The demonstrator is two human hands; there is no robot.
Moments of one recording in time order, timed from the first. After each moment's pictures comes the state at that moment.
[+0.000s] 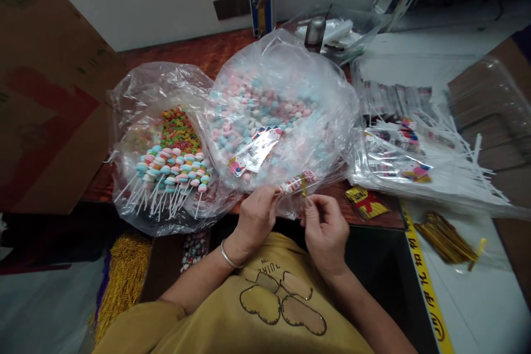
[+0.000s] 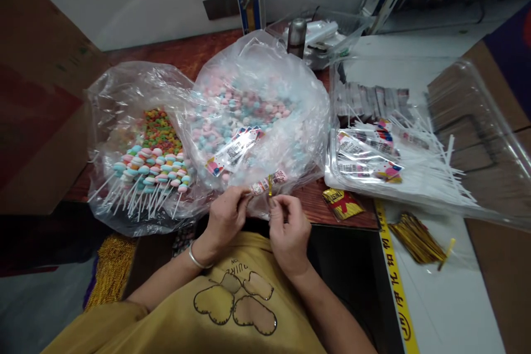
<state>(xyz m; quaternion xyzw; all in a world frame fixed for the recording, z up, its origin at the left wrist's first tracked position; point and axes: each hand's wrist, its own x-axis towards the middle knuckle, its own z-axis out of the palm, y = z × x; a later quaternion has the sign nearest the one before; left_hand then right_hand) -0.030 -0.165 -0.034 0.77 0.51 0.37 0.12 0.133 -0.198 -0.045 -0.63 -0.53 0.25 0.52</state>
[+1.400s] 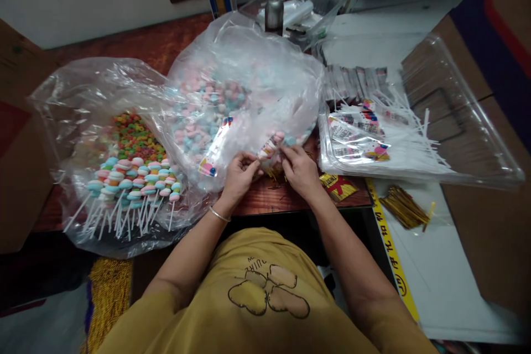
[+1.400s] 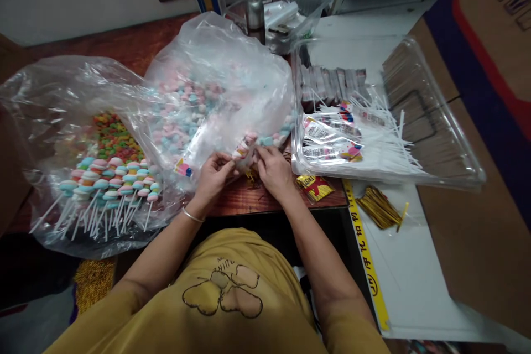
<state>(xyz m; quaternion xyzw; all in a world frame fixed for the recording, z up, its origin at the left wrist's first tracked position) 0.000 -0.070 -0.066 0.47 0.48 0.48 0.57 0.188 -0.087 -0.075 -0.60 -0.71 0.13 0.35</state>
